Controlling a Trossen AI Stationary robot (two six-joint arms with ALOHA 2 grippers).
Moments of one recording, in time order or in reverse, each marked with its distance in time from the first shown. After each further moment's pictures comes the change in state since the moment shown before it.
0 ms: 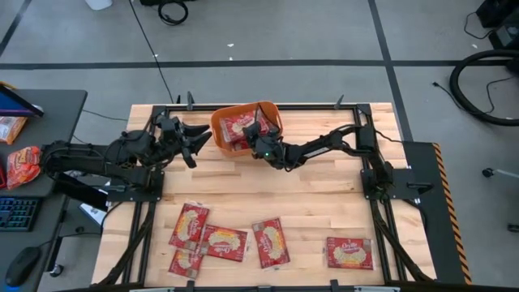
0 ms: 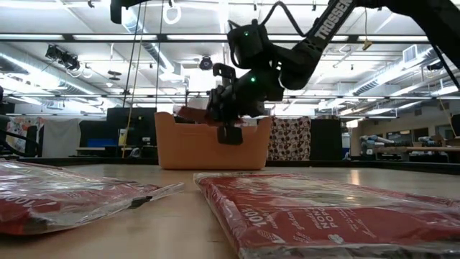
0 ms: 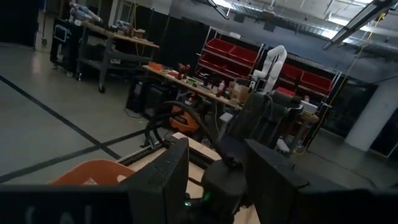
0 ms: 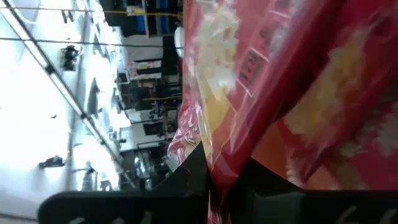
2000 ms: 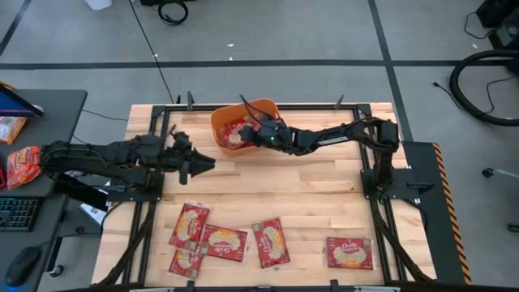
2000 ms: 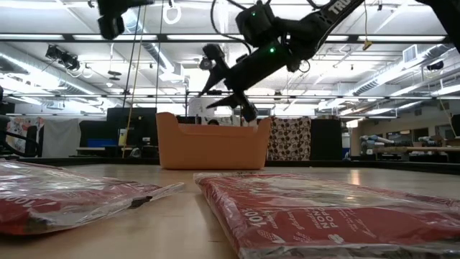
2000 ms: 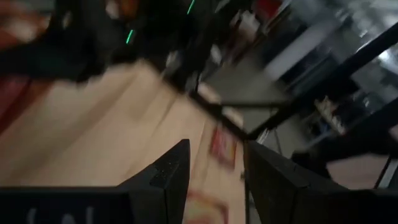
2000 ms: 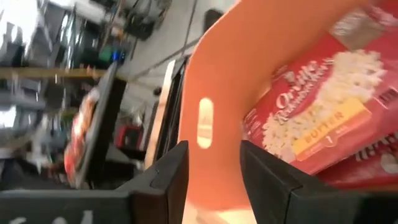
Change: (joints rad) left arm 0.001 -0.014 0.000 -0.308 0.448 -0.420; right arm -0.065 -0.214 0.000 -0.345 -0.447 -0.601
